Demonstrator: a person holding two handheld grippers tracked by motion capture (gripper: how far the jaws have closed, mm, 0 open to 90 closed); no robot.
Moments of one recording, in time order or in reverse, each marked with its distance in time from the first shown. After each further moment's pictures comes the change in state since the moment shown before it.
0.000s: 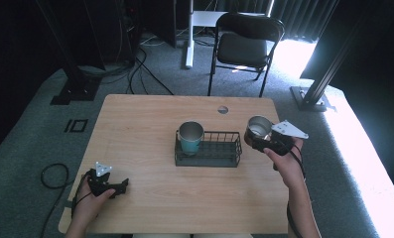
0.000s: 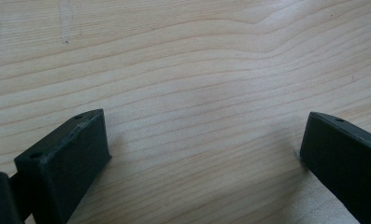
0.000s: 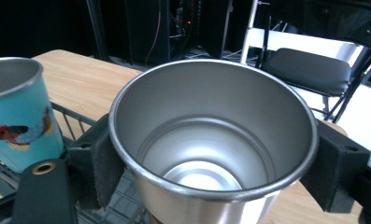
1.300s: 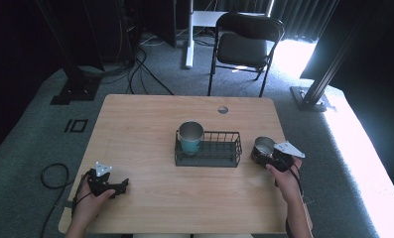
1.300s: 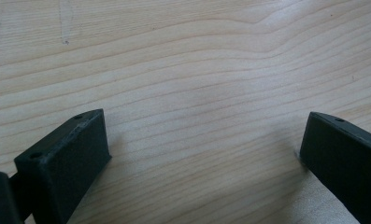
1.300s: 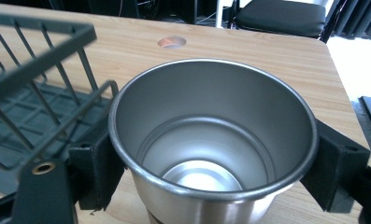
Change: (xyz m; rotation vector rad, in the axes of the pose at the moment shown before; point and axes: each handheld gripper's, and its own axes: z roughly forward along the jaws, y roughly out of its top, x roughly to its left) left arm 0.000 0.000 0.000 -0.001 0.000 0.000; right arm -0.029 -0.098 0.015 0.092 -0.101 0.096
